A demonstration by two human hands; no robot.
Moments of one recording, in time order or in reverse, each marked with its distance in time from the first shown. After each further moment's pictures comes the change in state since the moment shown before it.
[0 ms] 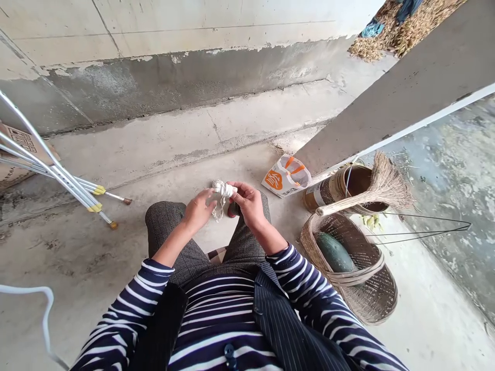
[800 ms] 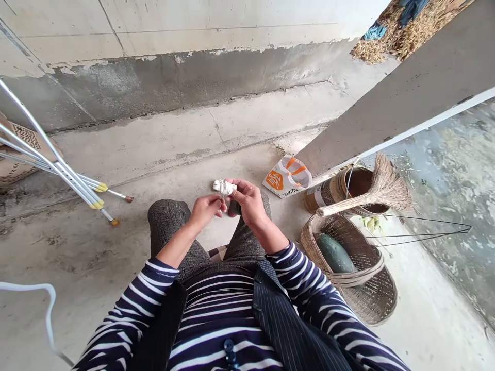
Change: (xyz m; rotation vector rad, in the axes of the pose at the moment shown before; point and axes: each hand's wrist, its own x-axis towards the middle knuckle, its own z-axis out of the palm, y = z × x) left_hand -0.004 0.016 0.008 -0.601 -0.155 -0.216; right_hand -0.006 -0.011 0.012 0.135 -0.082 0.142
